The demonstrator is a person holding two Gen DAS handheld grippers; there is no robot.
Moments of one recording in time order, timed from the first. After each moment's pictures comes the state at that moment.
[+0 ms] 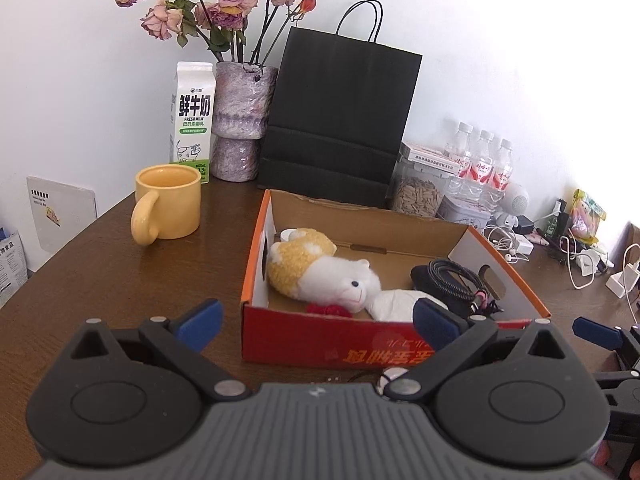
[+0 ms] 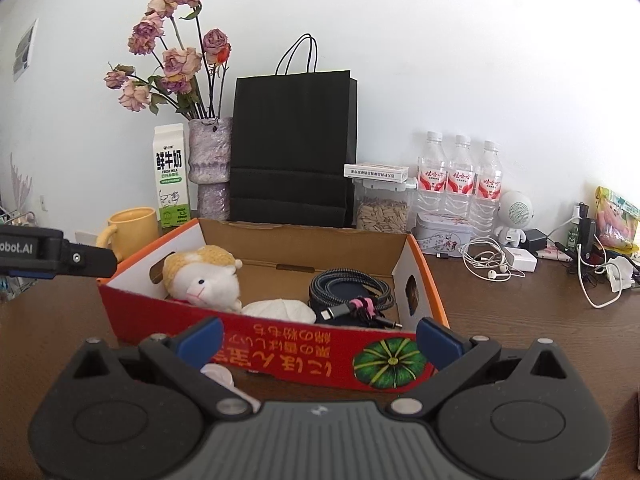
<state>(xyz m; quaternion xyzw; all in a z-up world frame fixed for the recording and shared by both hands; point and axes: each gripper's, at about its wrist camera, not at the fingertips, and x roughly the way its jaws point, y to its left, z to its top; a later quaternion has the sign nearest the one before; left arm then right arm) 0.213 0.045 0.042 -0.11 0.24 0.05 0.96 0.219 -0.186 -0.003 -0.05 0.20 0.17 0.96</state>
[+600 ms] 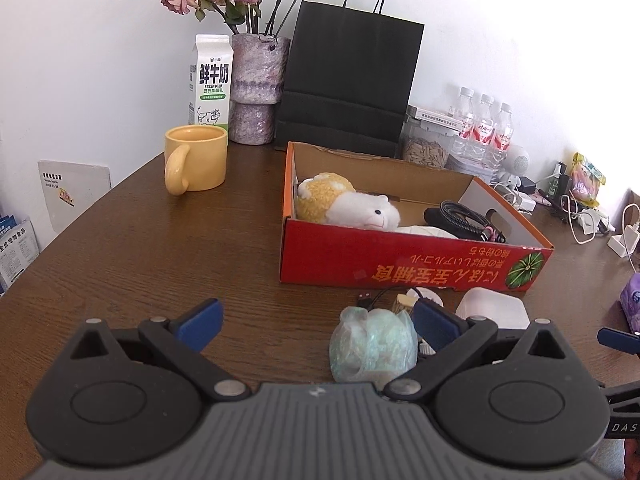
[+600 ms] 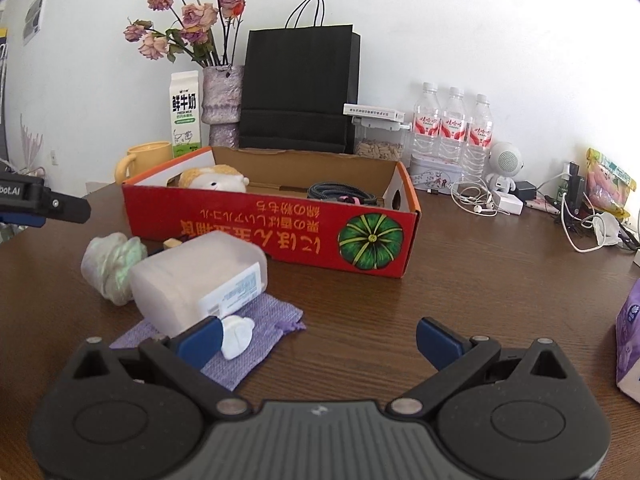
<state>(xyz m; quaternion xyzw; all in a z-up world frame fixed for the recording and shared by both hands) 0.161 0.056 0.014 -0.09 0.28 0.05 0.95 0.156 -0.224 -0.042 -0.07 0.26 0.18 0.95</state>
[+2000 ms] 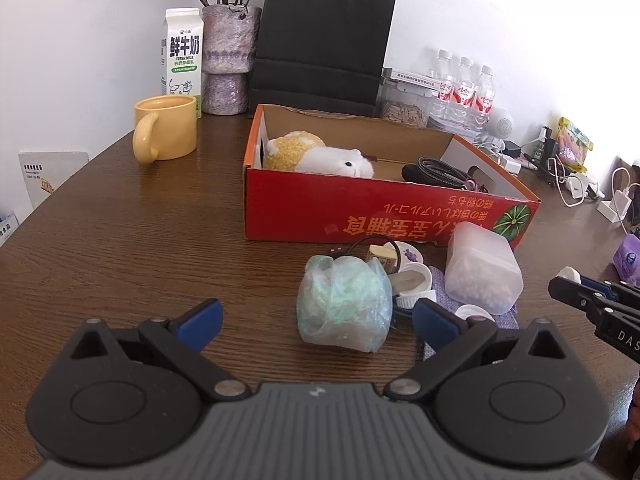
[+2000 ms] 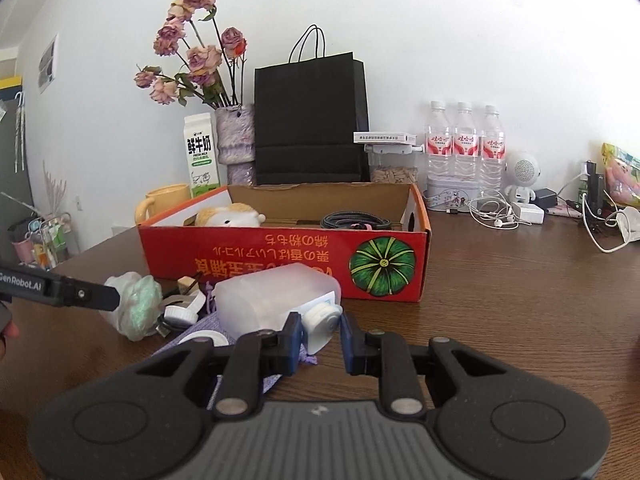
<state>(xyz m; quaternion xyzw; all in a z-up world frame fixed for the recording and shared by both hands) 0.167 0.031 -0.010 -0.08 0.31 0.02 0.95 0.169 -0.245 -0.043 -0.01 0.21 0.22 0.95</state>
